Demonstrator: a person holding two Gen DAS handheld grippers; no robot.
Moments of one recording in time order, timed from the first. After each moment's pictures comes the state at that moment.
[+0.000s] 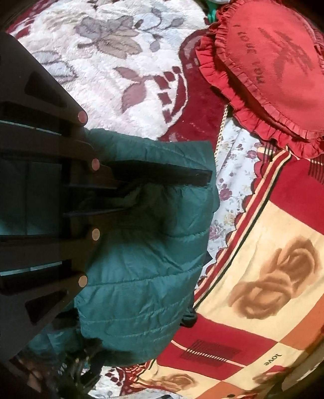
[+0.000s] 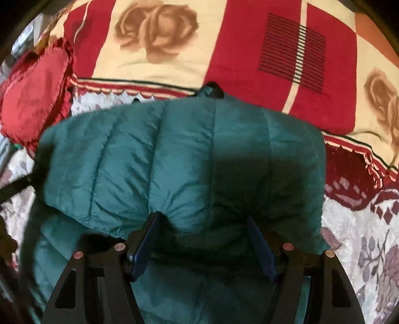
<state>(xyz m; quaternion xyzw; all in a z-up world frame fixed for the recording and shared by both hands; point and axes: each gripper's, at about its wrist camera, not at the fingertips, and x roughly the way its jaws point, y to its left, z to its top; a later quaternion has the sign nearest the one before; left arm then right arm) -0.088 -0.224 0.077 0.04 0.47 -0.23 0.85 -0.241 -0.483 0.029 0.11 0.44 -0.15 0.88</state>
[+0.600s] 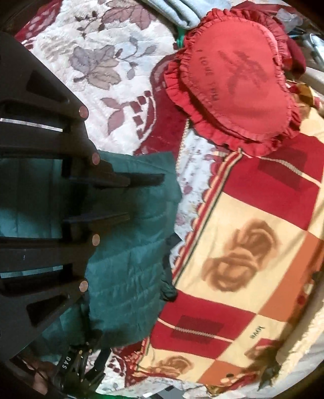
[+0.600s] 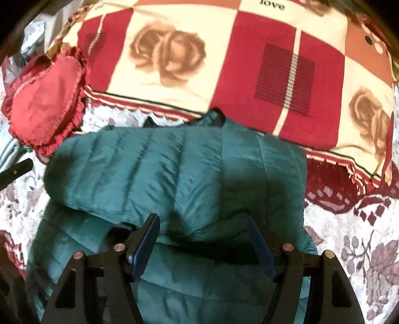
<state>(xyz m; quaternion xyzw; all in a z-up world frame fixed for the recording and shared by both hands) -0.134 -0.205 0.156 0.05 0.40 -0.24 0.88 -0.265 -0.458 0.089 0.10 0.40 -0.15 0.90</state>
